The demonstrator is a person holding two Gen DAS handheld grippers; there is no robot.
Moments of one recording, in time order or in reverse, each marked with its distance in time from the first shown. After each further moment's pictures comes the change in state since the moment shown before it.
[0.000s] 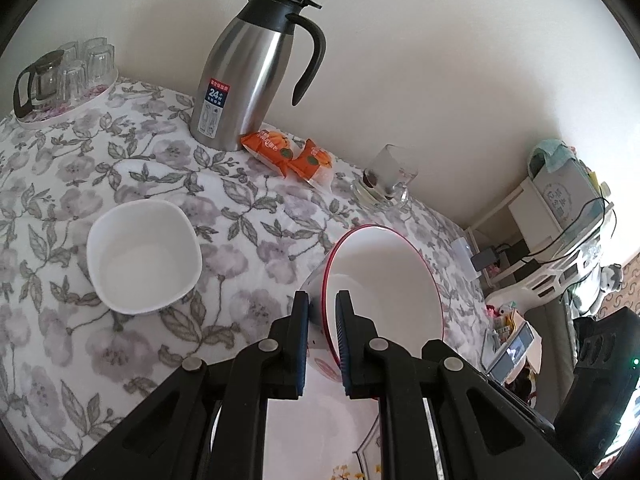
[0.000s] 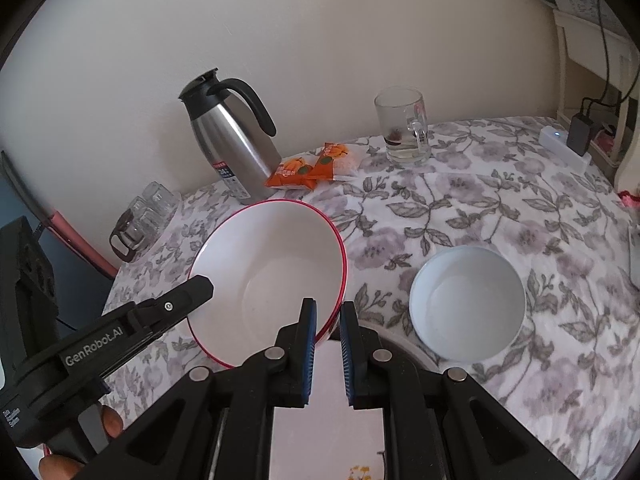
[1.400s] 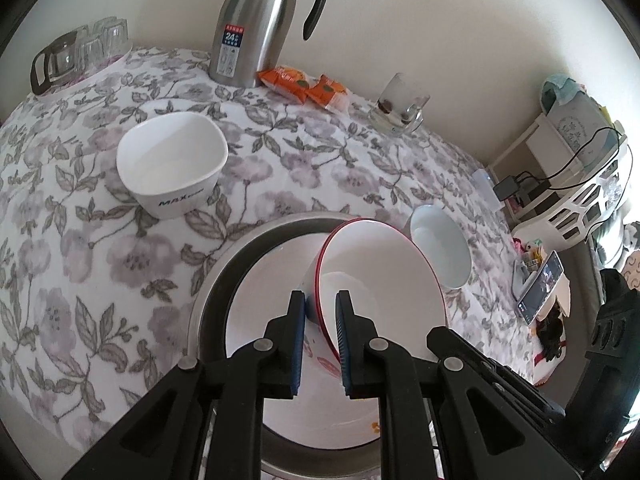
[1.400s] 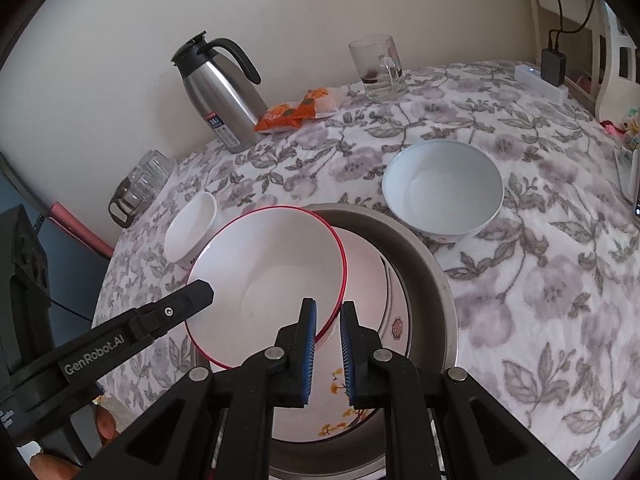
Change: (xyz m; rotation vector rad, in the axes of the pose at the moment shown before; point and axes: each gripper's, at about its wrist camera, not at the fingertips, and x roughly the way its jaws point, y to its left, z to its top) left arm -0.006 0.000 -0.079 0.056 0.145 0.115; right arm -0.008 -0.027 -0.081 0.050 0.099 0.003
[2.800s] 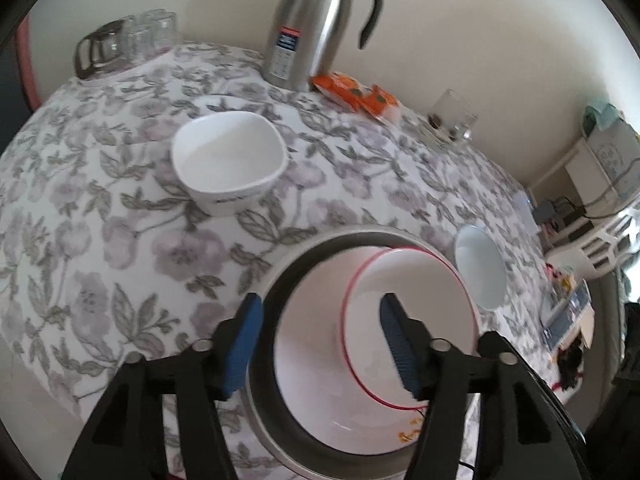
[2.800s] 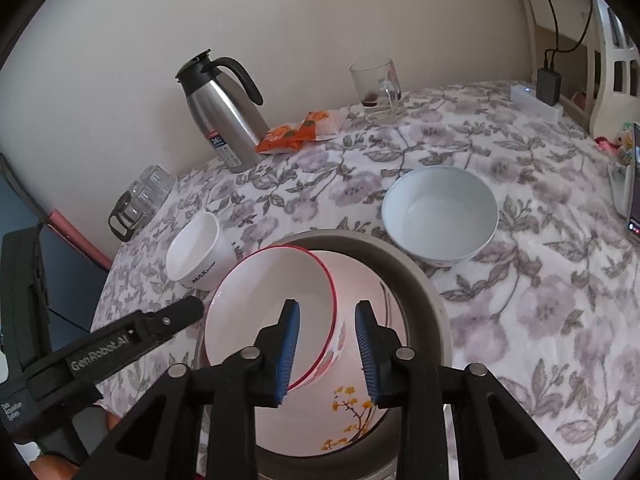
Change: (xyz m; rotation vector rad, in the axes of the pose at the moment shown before) left arm -0.008 0.020 0.006 -0.100 -0.026 0.142; right arm -0.010 0.005 0.005 -0.013 -0.077 -0.023
